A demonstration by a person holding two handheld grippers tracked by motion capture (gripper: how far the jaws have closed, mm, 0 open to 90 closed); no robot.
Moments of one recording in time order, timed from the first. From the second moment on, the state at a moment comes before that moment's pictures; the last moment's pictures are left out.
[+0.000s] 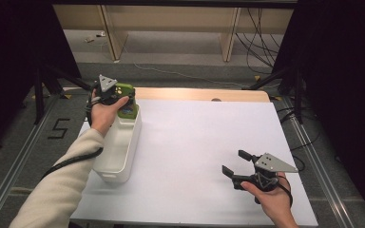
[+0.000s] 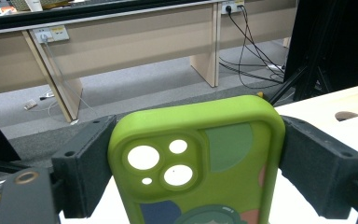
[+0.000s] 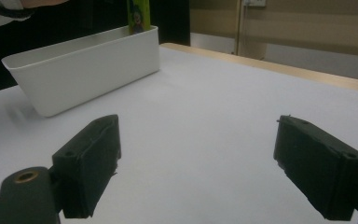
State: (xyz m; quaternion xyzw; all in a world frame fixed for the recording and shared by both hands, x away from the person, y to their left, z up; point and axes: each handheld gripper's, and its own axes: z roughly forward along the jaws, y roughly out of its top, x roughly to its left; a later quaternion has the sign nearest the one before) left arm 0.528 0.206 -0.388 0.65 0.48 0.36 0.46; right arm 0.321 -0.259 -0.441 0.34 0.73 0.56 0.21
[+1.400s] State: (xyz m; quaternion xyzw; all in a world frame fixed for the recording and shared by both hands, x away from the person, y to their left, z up) left arm 0.535 0.206 -0.402 0.66 0.48 0.36 0.45; right arm 0.321 -0.259 -0.441 0.34 0.73 0.56 0.21
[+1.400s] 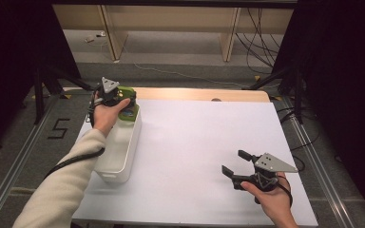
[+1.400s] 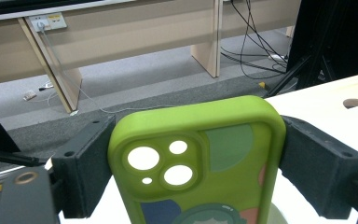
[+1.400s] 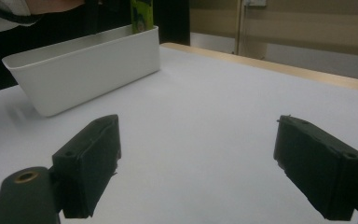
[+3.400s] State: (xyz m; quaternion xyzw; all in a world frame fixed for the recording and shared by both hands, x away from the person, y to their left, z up) left arm 0.546 0.202 -0.416 0.68 0.50 0.32 0.42; right arm 0.321 -0.259 -0.442 0.34 0.73 0.56 0.20
